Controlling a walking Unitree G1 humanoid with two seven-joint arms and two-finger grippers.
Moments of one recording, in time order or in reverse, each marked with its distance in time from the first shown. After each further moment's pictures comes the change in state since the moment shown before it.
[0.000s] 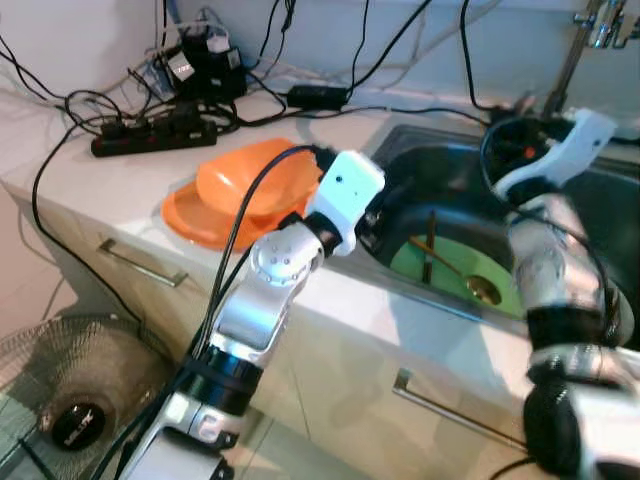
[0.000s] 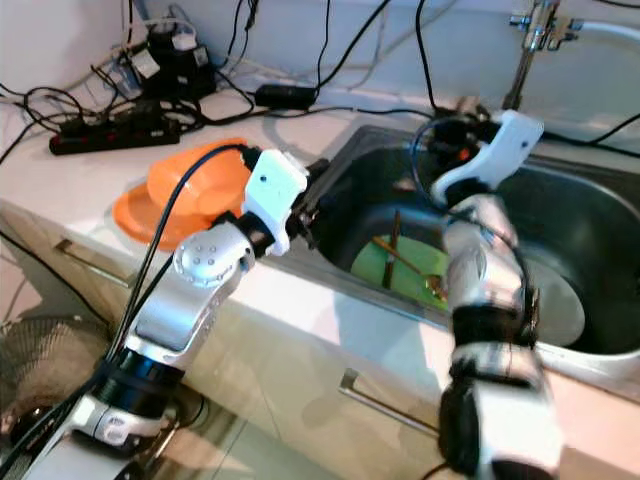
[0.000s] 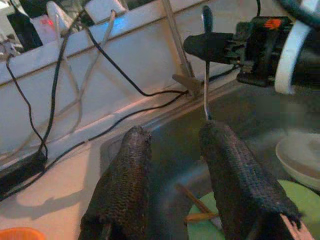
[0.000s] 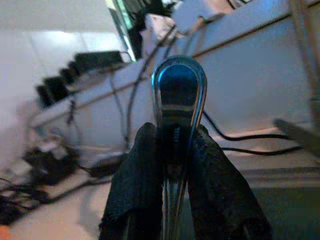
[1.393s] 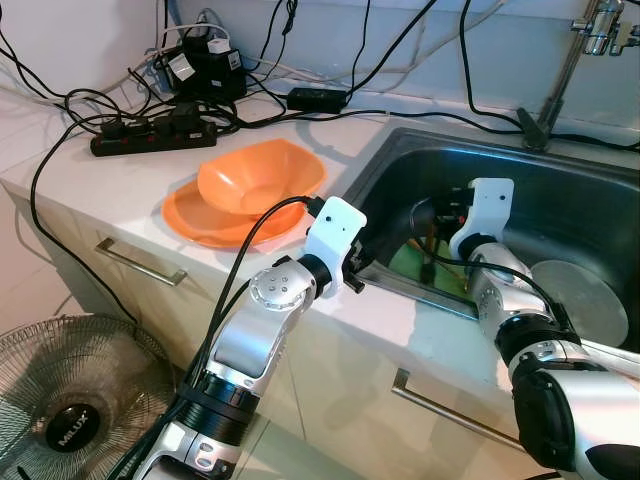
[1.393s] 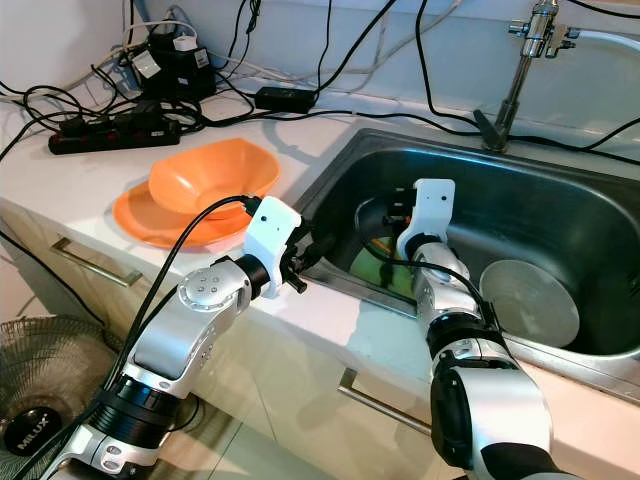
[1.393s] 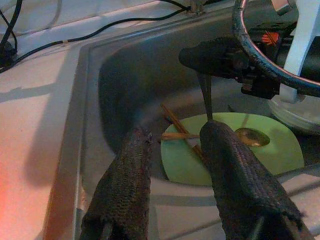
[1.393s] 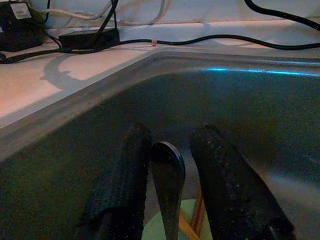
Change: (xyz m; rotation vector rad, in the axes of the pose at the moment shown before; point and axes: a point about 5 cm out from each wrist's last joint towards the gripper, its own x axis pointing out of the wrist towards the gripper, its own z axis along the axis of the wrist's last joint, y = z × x) left arm -0.018 -0.016 -0.048 -0.191 0.298 0.020; right arm -0.028 0.001 -0.090 -0.219 0.371 -0.010
